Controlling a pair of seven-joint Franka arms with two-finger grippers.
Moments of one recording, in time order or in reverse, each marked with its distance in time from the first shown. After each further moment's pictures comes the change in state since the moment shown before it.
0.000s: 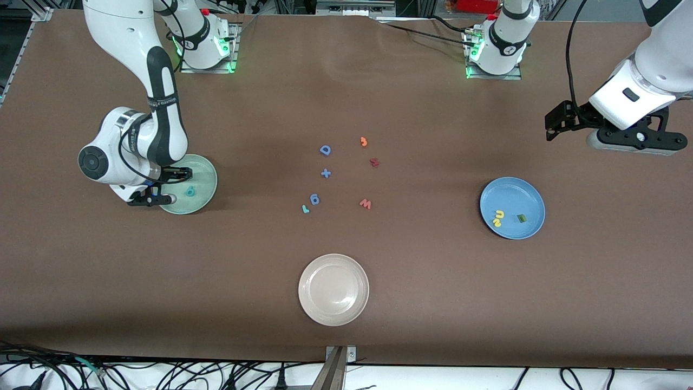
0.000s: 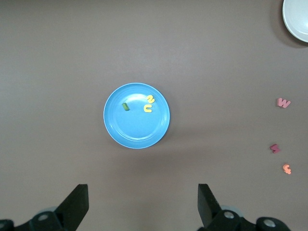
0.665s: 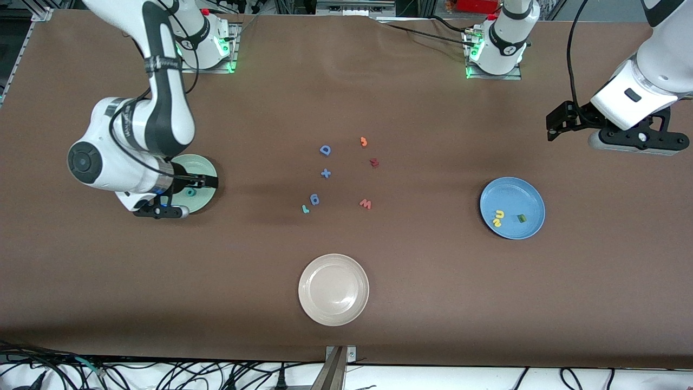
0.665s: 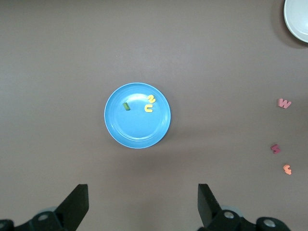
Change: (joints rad) left arm 0.002 0.000 0.002 0.000 0.000 -0.001 0.000; right arm 0.110 -0.085 0.005 0.342 0.005 -0.290 0.408
